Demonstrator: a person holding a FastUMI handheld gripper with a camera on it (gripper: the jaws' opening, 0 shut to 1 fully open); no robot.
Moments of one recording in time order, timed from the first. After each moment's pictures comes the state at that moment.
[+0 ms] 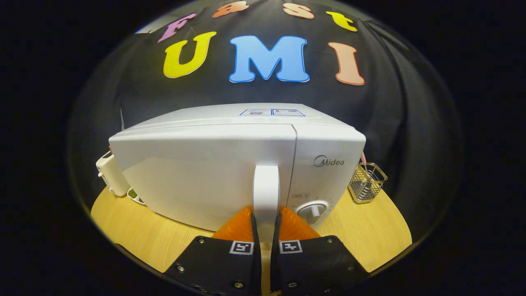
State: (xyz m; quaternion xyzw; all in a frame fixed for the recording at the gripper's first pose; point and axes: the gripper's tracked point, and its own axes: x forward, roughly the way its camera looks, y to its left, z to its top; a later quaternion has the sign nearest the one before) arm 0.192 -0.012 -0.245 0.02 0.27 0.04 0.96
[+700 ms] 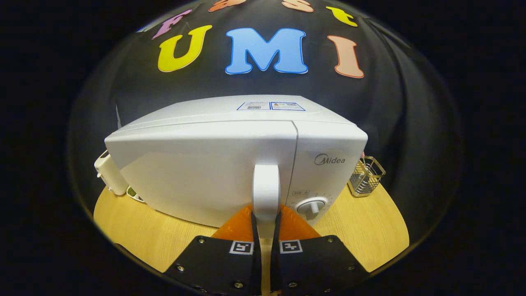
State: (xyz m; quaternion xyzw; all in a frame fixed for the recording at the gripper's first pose) arm 0.187 -0.011 -0.246 0.02 0.31 0.03 0.95
